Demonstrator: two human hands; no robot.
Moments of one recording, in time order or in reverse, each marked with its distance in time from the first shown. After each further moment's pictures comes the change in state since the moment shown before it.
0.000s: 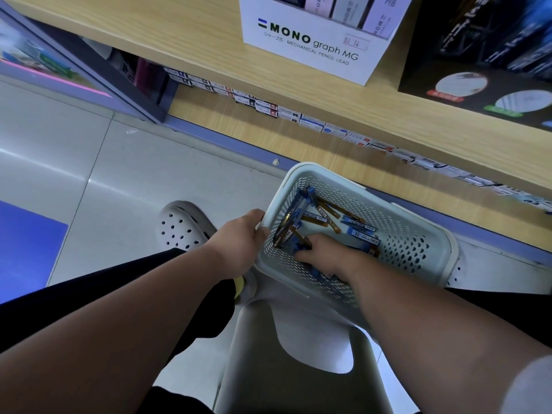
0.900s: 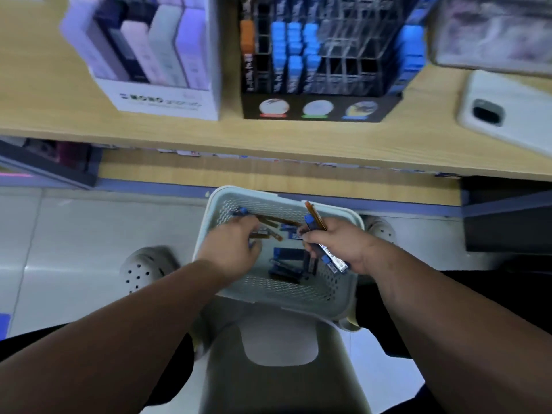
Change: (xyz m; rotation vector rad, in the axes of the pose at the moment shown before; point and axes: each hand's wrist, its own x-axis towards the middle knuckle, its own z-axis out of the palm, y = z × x) left_hand 0.017 0.082 0.039 0.428 0.136 0.442; right_hand -0.138 0.041 -0.078 0.563 0.294 -0.162
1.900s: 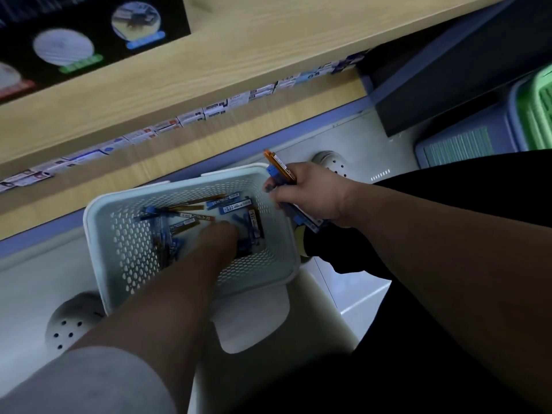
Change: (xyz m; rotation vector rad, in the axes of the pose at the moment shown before) left_hand 0.074 0.024 0.152 0.554 -0.658 0.208; right_hand -0.057 0.040 -0.046 0.110 0.293 -0.010
